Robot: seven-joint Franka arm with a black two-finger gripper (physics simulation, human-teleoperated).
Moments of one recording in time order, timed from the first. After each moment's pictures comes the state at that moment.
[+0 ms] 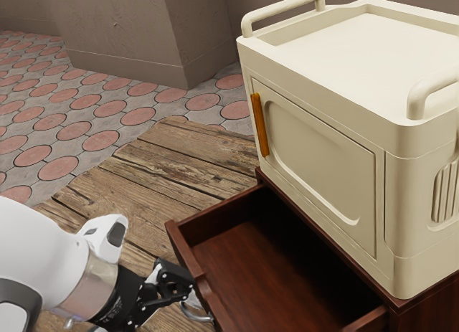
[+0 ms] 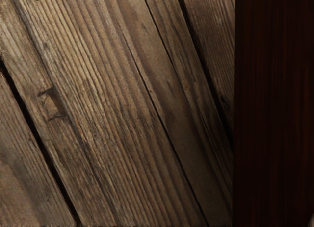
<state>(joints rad) 0.04 -0.93 -0.28 -2.72 -0.43 2.23 -1.14</state>
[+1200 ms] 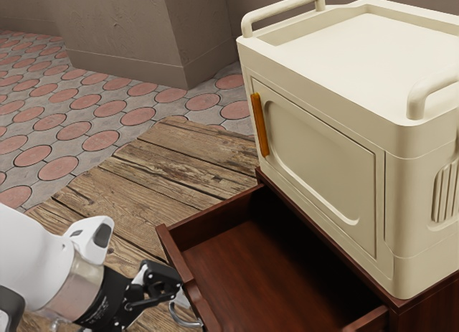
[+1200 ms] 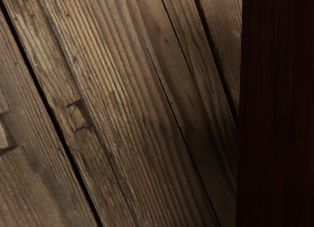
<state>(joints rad) -0.02 -0.97 -0.19 -2.75 -0.34 2.21 -1.19</state>
